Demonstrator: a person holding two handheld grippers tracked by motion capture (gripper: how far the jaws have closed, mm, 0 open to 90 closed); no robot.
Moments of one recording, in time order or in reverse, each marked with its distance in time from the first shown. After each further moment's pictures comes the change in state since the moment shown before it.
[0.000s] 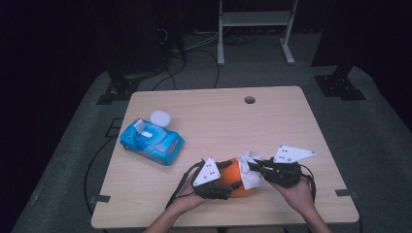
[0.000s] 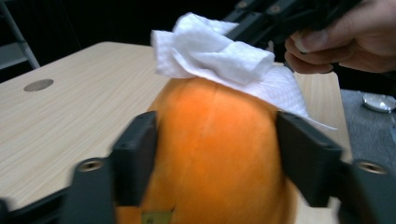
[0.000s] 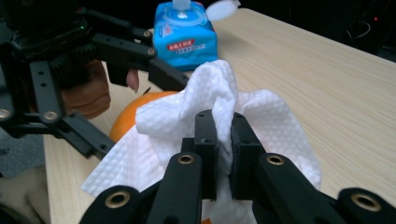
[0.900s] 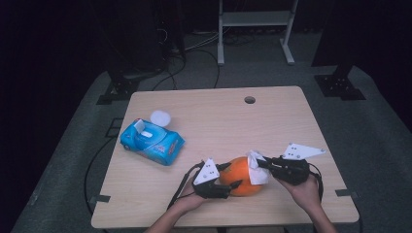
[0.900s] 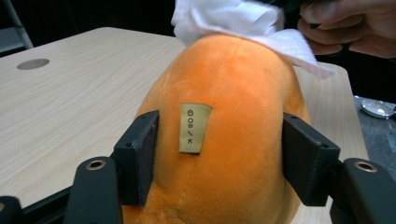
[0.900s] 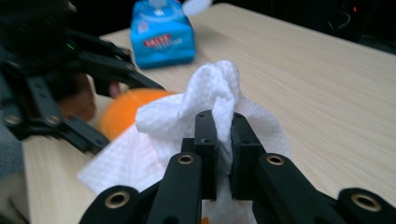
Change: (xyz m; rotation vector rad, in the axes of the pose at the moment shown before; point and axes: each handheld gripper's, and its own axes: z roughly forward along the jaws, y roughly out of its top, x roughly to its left) left arm 0.004 -0.018 0.009 0.011 0.014 -0.049; right arm -0.017 -0.011 -0.012 -0.006 -0.047 0.054
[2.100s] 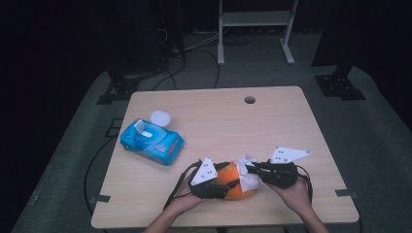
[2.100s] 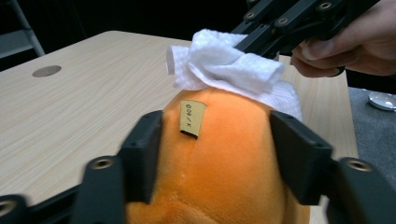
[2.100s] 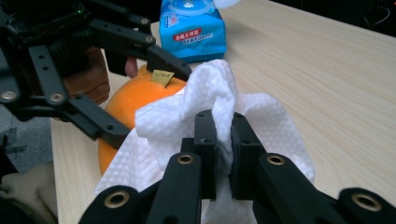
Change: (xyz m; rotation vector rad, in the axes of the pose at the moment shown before) left arm -0.003 0.018 -0.016 0.022 -0.004 0.027; right arm 0.016 0.001 0.022 0.029 0.090 -0.019
